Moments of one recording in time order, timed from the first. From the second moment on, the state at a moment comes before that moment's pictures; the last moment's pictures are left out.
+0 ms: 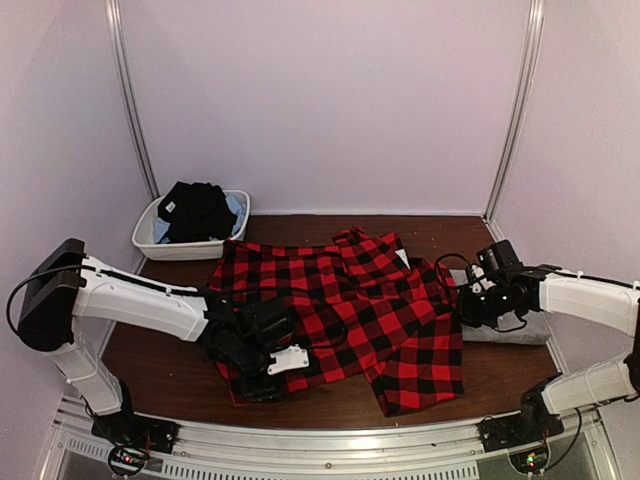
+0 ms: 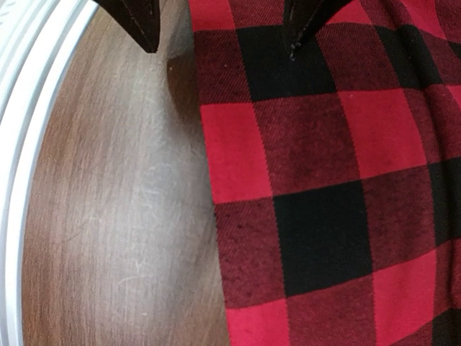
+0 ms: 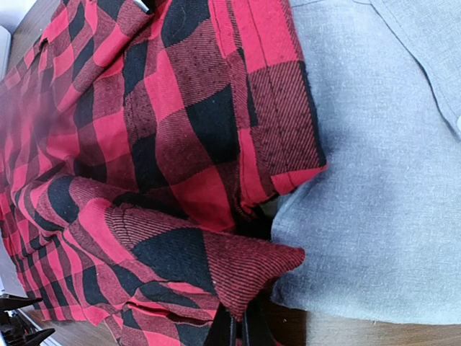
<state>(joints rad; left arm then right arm) -1.11 1.64 0.93 -0.59 0.11 0.26 0.33 1.21 0.65 -0.46 -0.14 0.61</state>
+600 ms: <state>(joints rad) -1.14 1.71 0.97 -0.61 0.02 0.26 0.33 1.21 0.65 -0.45 -0.18 0.60</state>
